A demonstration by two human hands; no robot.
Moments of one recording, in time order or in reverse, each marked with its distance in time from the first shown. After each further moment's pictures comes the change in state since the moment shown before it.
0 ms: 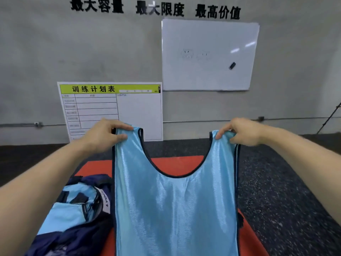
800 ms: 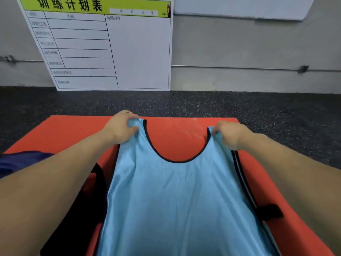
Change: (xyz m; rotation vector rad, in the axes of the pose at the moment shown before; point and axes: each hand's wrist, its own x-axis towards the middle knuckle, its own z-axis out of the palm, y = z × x) left_hand 0.200 -0.331 0.294 0.228 -0.195 -0.261; right_hand 0.330 0.124 0.358 -0.248 -0.281 0.123
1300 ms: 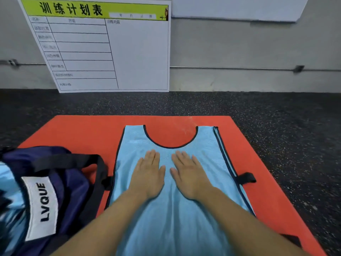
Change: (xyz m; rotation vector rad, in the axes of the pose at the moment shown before) left_hand -0.130 0.057 0.127 0.237 -0.140 0.015; right_hand -0.088 -0.128 0.113 0.253 0.084 -0.176
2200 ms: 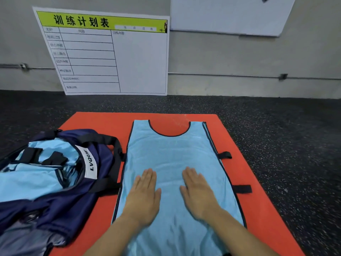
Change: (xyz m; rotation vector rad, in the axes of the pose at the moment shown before) left_hand -0.194 0.005 0.008 0.057 0.135 0.114; right_hand -0.183 -0.031 0.013 0.033 0.072 0.042
